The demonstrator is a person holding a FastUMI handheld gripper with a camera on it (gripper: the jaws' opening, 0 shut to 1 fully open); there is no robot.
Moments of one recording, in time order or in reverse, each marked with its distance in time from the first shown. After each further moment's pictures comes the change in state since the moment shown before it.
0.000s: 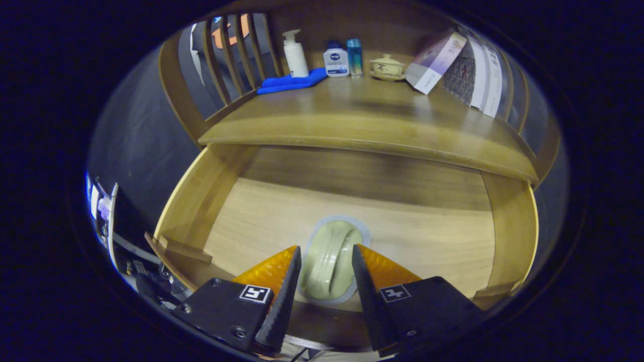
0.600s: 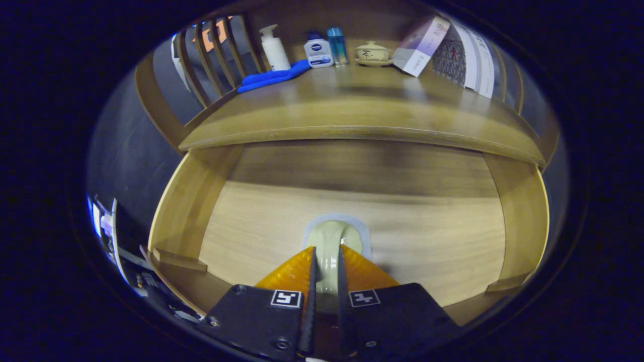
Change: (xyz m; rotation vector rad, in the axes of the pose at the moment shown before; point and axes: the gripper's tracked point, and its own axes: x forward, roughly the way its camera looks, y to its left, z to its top) arm 0.012 -0.005 0.000 0.129 0.009 0.040
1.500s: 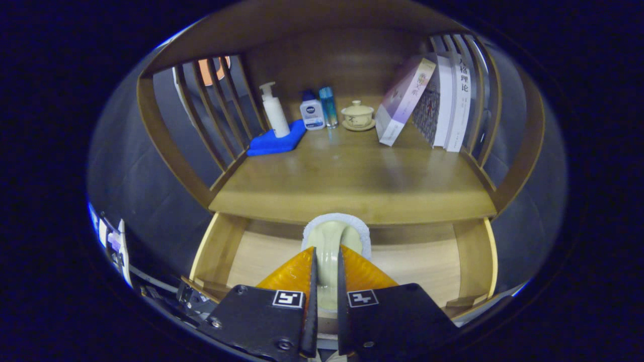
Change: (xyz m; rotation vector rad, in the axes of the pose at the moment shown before) arm -0.097 -0.006 0.094 -0.002 -0.219 -0.011
